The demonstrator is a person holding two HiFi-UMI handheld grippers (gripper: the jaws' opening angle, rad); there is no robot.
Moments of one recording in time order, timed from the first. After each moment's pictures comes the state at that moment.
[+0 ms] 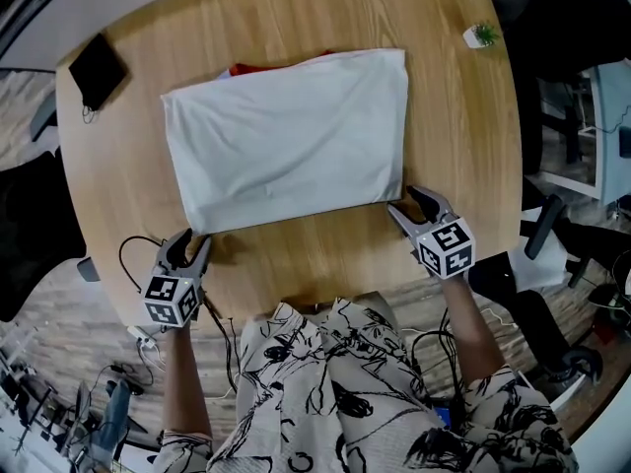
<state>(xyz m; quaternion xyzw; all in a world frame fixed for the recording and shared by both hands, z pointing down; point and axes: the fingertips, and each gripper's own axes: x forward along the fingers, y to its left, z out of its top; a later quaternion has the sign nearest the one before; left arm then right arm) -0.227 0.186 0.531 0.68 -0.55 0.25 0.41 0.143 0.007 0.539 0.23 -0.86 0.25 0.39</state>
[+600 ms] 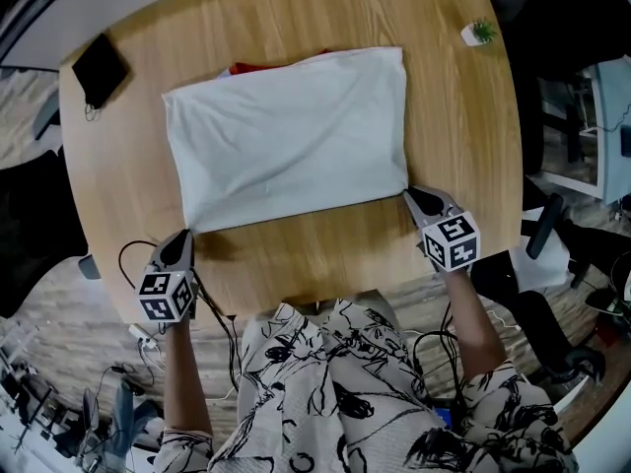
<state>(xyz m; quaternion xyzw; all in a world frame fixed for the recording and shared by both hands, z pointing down) -0.254 0.195 0.530 0.63 -0.60 0.28 0.41 0.164 -0.006 0.542 0.25 -0.84 0.24 0.41</state>
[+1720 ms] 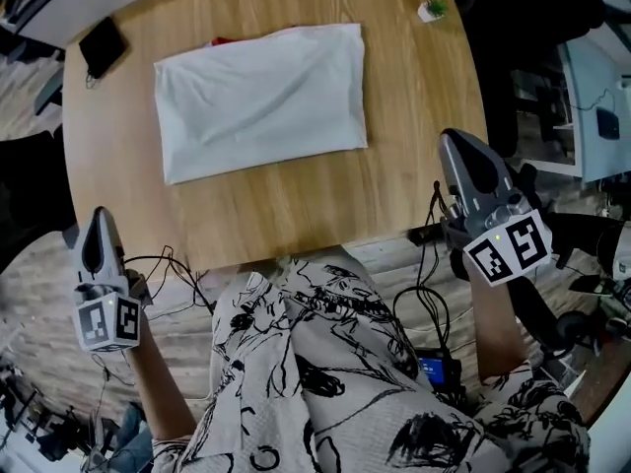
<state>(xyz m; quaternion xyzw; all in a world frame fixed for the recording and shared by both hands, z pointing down) -0.245 0.214 0.269 0.62 -0.76 0.14 0.13 0.177 -0.006 0.235 0.29 -0.94 0.11 0.11</state>
